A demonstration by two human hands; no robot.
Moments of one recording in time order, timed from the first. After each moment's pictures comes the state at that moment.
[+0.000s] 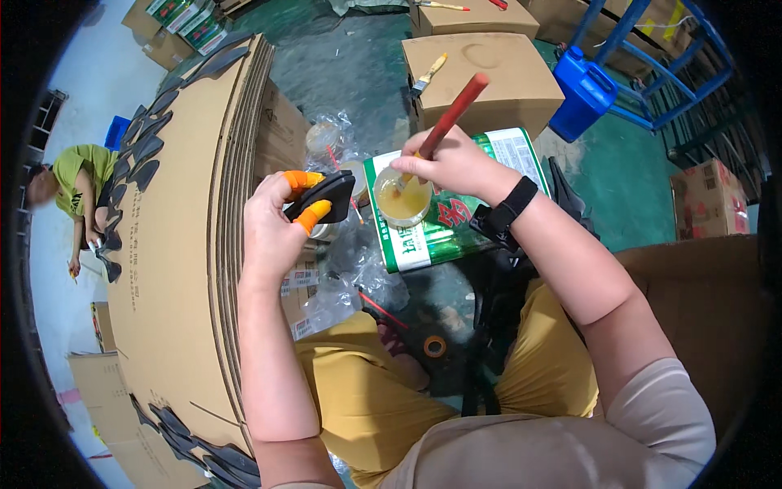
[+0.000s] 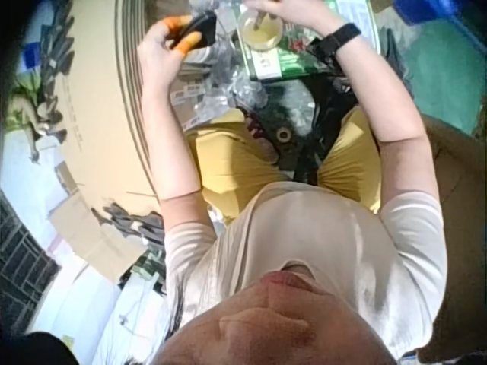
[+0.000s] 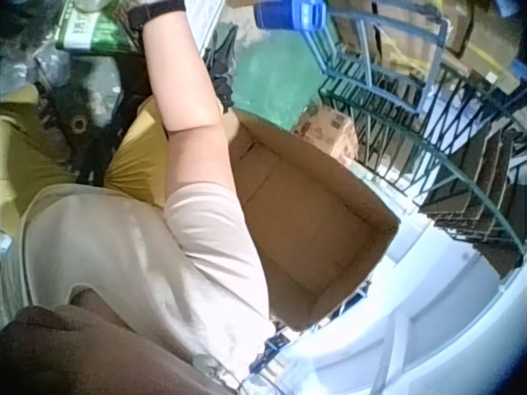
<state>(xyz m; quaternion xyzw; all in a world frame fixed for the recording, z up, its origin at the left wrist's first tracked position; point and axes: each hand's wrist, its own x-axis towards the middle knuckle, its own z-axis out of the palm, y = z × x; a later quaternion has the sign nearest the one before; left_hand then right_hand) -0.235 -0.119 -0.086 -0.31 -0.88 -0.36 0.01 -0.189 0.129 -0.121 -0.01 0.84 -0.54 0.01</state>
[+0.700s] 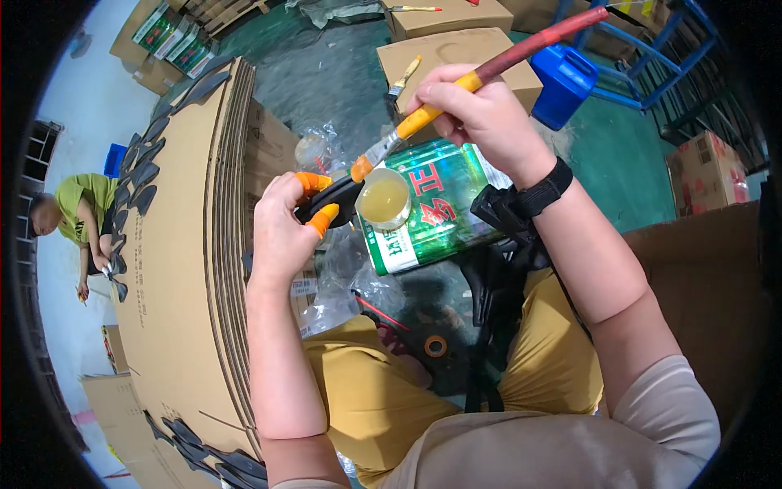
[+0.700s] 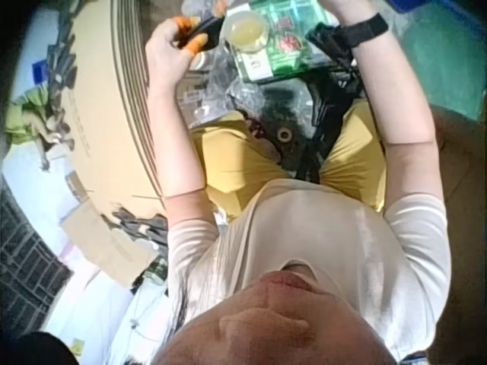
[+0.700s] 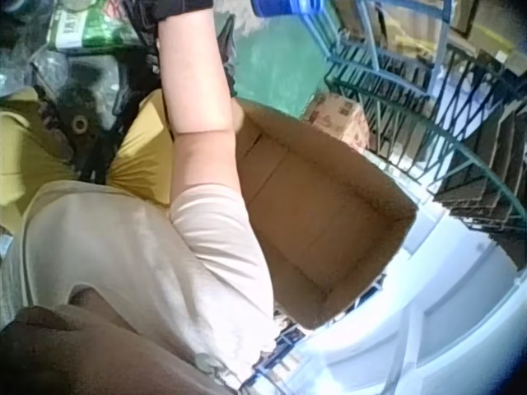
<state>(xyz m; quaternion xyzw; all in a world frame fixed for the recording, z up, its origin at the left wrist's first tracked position) -0.221 -0.080 -0.077 -0.35 -0.87 -0.34 0.02 -0.156 0.170 -0.060 -0.01 0.66 -0.74 -0.14</state>
